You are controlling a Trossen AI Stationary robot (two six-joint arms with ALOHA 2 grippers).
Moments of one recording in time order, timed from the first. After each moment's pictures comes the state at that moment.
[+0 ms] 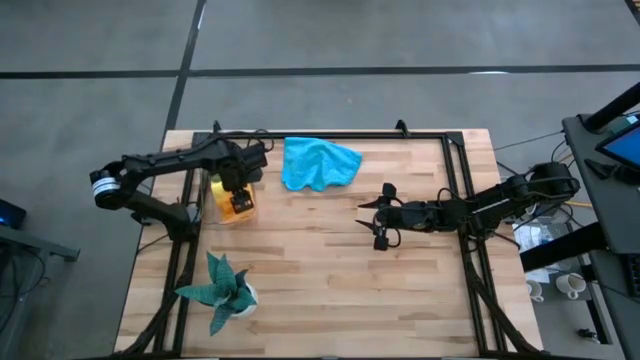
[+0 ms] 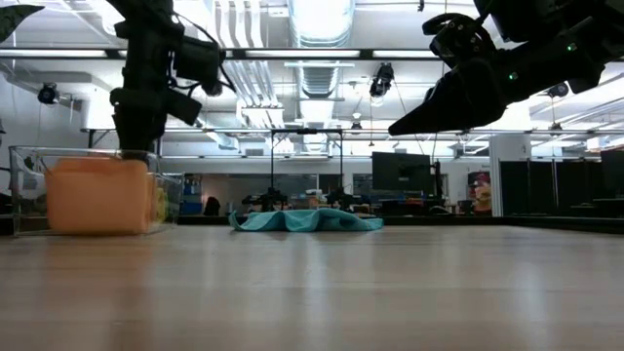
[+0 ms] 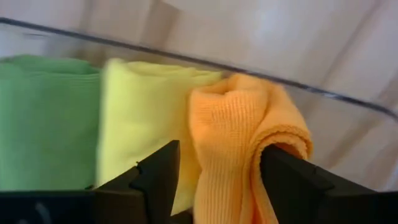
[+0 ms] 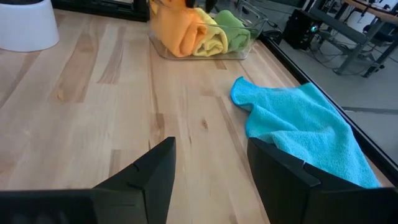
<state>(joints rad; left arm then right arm) 0.48 1.33 0.98 -1.19 -0.03 0.04 0.14 1.31 0.42 0.51 0.37 -0.09</state>
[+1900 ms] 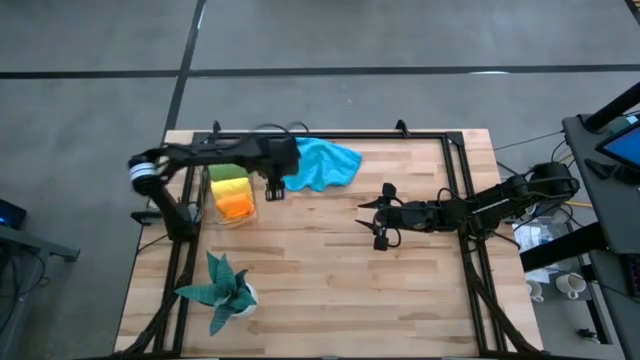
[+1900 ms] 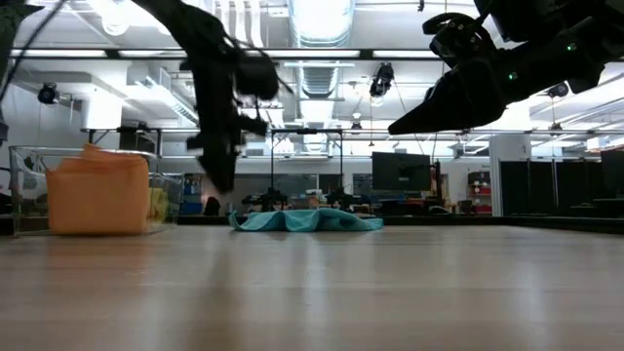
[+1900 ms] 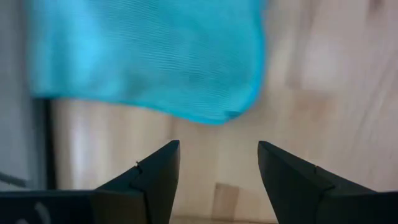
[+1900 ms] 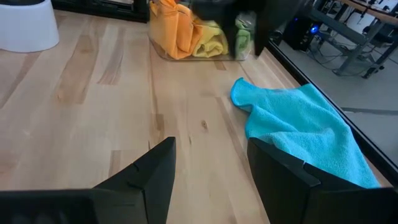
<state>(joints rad) 0.43 1.63 1.16 -0.80 -0.18 0.35 0.14 1.31 0.42 0.51 0.37 -0.09</state>
